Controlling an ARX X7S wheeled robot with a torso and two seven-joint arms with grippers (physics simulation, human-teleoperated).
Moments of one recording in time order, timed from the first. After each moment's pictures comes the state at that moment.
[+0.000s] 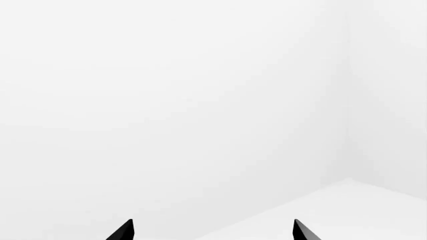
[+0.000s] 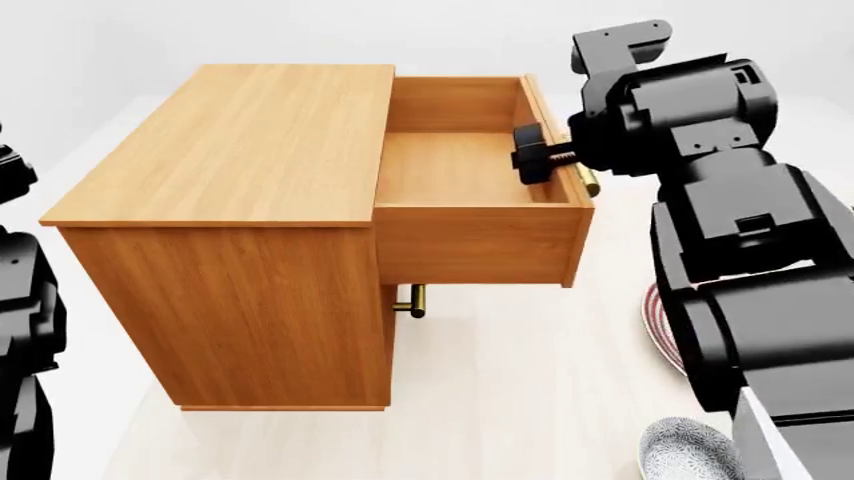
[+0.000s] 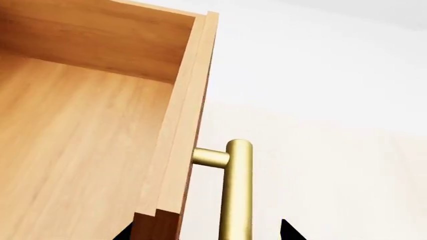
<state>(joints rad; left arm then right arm) -1.22 -0.50 0.02 -1.31 0.00 0.22 -0.59 1.68 0.05 -0.37 1.31 0.13 0.92 -0.19</state>
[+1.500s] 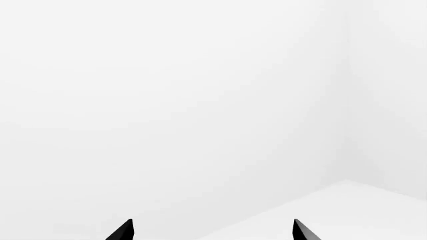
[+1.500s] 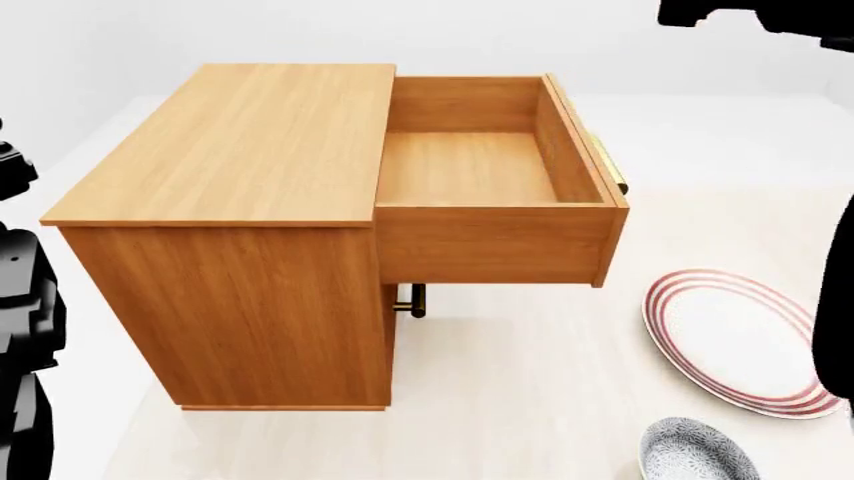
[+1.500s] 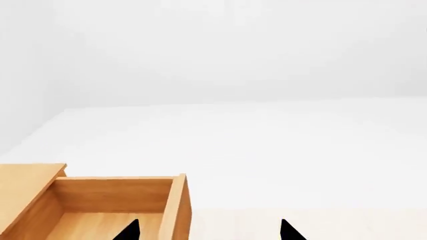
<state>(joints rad) -1.22 -0.50 0.03 -1.31 0.00 0.22 -0.59 1.70 0.34 -0.10 0.59 0.16 1.27 -0.26</state>
